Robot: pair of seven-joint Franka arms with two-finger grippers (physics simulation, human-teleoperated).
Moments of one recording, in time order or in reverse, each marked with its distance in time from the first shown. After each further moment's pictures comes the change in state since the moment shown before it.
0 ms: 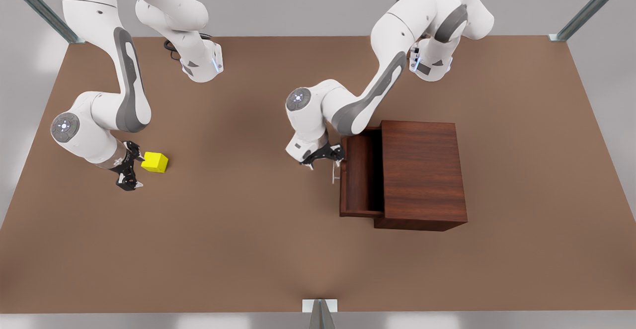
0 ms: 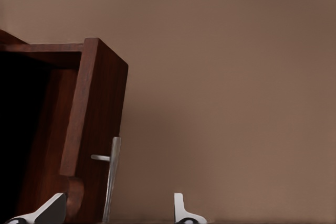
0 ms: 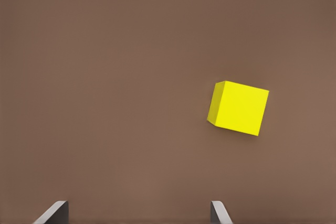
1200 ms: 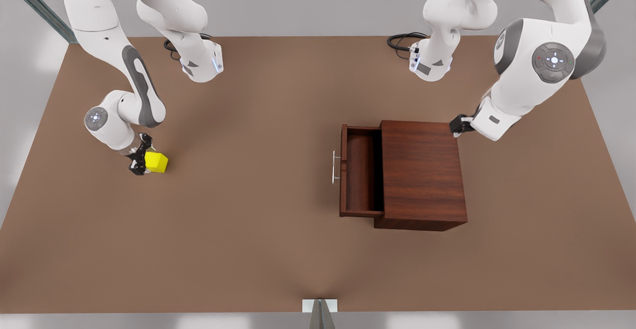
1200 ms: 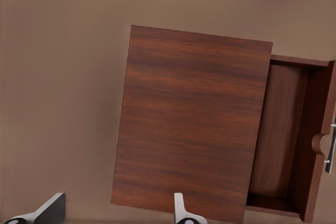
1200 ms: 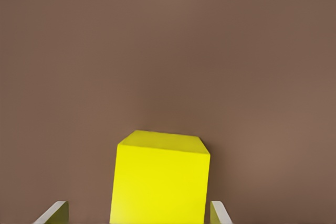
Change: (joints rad) left arm 0.654 -0.624 -0.035 -0.349 -0.320 -0.311 0.667; right arm -0.137 0.054 -0.001 -0.409 -0.043 0.484 0.020
